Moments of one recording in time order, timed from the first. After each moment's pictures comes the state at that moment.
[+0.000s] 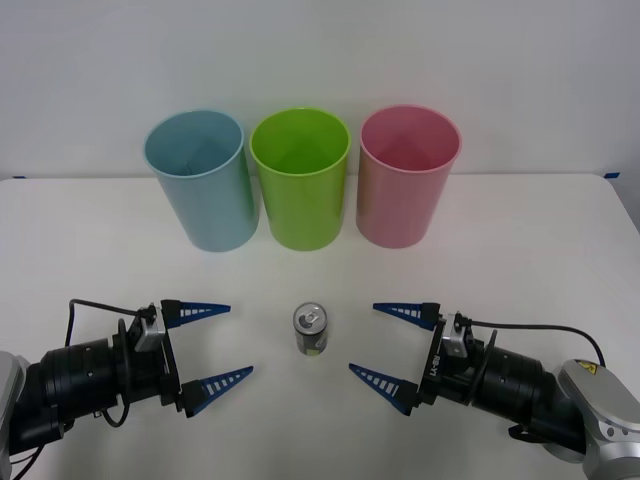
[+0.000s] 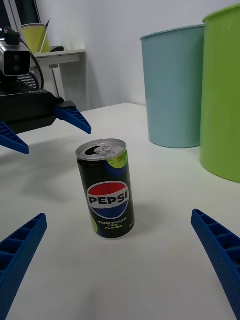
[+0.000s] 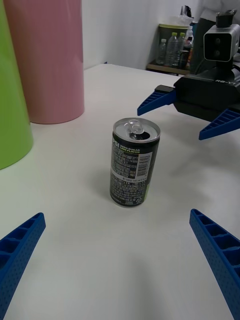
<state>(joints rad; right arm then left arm) -0.15 -0.27 0.01 -1.04 1.17 -1.26 0.47 -0.05 0.26 0.29 -1.37 -1.53 -1.42 -0.15</state>
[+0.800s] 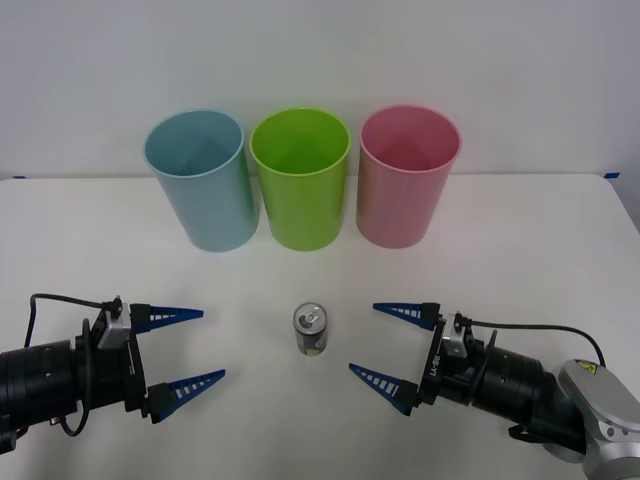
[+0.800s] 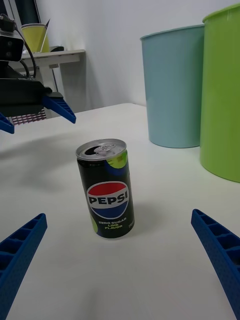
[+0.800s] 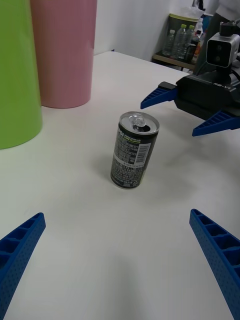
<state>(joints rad) -0.15 -0.27 0.01 -1.04 1.17 -1.26 0.47 0.03 0.35 0.31 -1.51 -1.51 -1.44 0.04</state>
